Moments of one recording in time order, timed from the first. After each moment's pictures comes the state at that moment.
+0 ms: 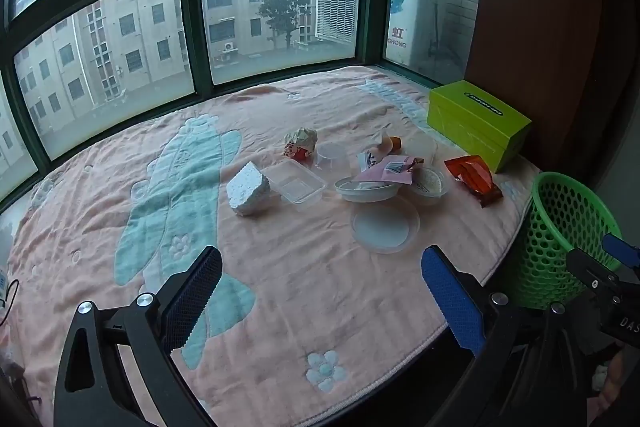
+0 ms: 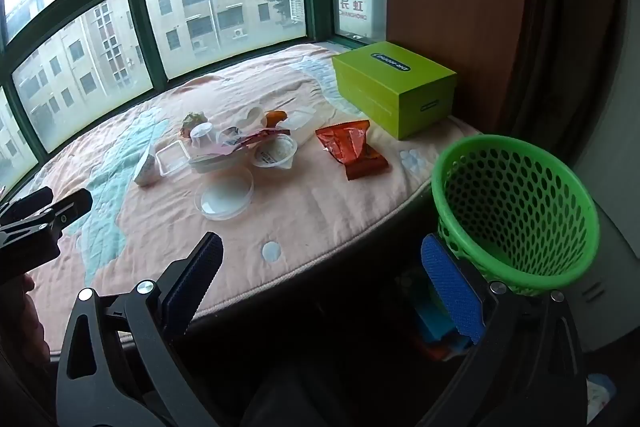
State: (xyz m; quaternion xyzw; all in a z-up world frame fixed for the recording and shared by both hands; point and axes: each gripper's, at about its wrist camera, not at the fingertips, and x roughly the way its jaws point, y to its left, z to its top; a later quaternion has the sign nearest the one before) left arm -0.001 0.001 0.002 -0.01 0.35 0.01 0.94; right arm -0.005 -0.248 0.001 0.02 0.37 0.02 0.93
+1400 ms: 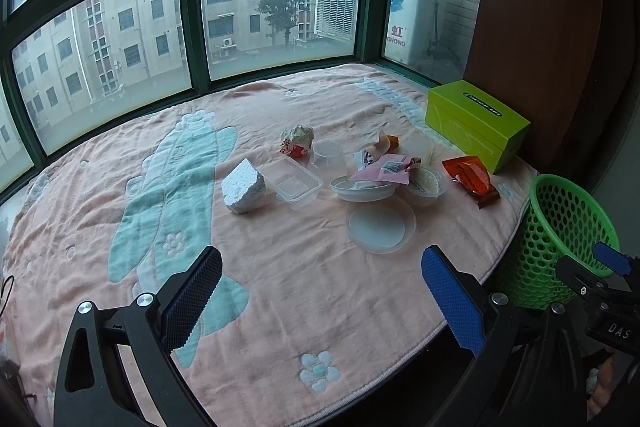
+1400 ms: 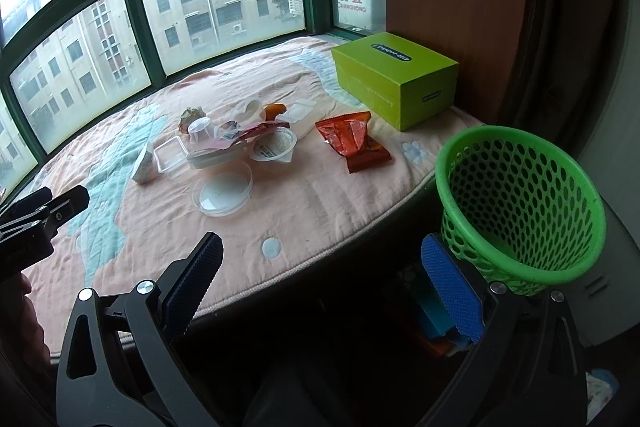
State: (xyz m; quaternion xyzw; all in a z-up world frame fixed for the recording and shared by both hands) left arm -0.001 -0.004 -0.001 -0.02 0.36 0.00 0.93; right arm 0.000 -0.250 -0.008 0.03 0.38 0.03 0.92
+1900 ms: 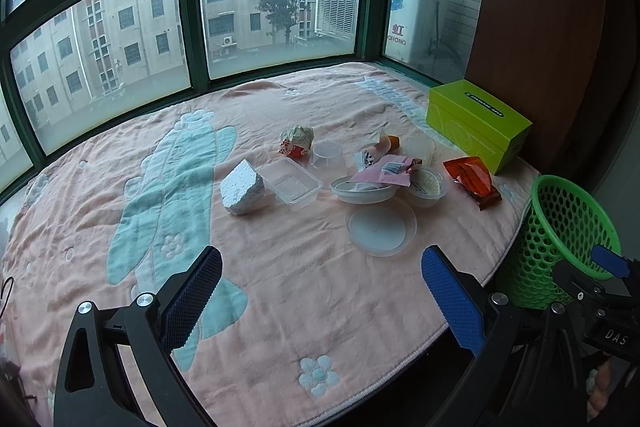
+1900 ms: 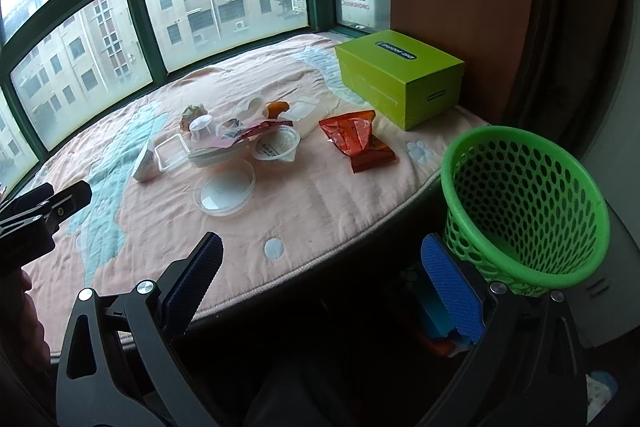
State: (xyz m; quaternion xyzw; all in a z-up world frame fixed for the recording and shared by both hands) left arm -0.001 -0.004 -0.003 -0.02 0.36 0.00 0.93; right arm 0.008 -0.250 -0.010 0.03 0.39 0.03 0.92
